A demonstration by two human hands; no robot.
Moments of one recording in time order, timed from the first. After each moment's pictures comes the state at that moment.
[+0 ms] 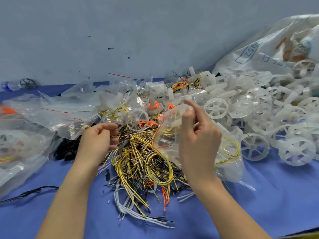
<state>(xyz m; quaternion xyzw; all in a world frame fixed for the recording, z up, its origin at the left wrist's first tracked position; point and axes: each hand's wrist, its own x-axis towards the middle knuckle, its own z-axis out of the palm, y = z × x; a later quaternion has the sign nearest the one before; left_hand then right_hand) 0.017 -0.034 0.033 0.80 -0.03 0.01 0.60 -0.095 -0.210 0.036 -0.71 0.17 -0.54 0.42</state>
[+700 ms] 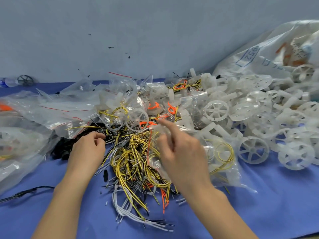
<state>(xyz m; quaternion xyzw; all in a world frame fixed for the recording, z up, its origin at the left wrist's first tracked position) 0.026 -0.013 0.009 0.94 -0.05 0.10 0.31 -0.112 -0.193 0.030 -0.87 0.09 -0.37 0.30</state>
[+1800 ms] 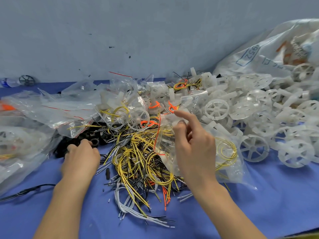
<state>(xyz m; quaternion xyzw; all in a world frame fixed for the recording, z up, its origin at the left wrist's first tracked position) 0.037 0.008 -0.011 0.98 0.06 0.03 0.19 -0.106 -0.205 0.028 -0.80 0.13 -0.44 0.39</state>
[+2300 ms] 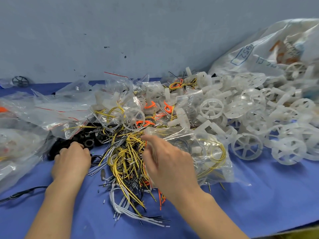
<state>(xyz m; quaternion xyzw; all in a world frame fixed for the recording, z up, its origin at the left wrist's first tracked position) 0.049 0.017 -0.018 0.98 0.06 0.04 0.18 -0.117 -0.176 0.016 -0.92 0.04 -0.33 0.21</state>
